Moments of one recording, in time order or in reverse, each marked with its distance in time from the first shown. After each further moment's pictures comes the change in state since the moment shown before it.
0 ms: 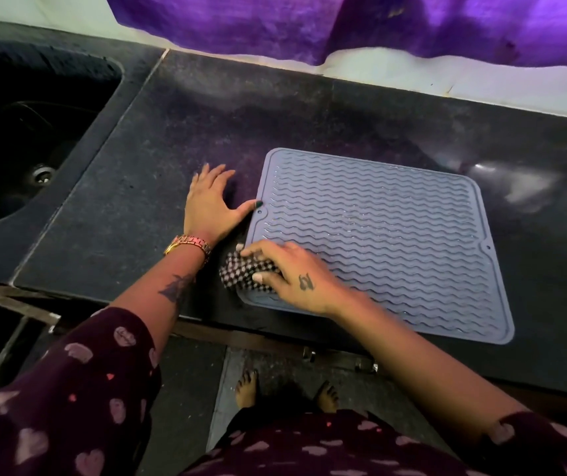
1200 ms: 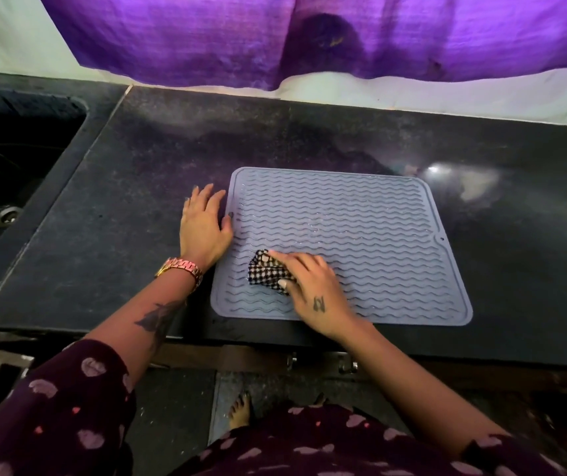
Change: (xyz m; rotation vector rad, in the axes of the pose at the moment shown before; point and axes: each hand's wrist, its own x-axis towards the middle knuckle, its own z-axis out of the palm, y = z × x) left_hand -0.008 0.041 0.006 0.032 -0.080 0.026; right_hand -0.052 0.033 -0.003 -0.217 0.328 0.154
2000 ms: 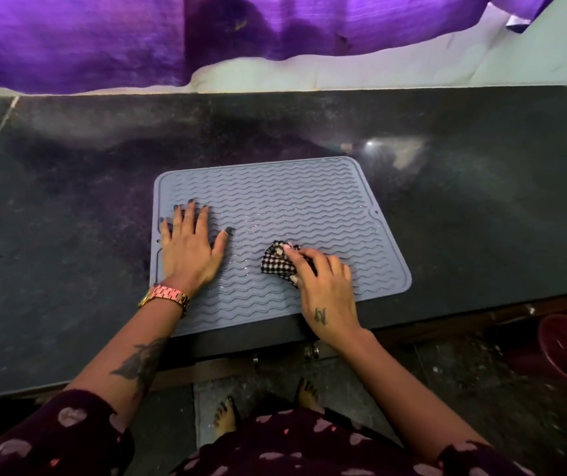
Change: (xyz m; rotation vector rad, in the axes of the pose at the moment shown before) left_hand -0.014 0.057 0.048 0.231 -0.260 0.109; right_hand -0.054 0.042 -0.028 -0.326 0.247 0.286
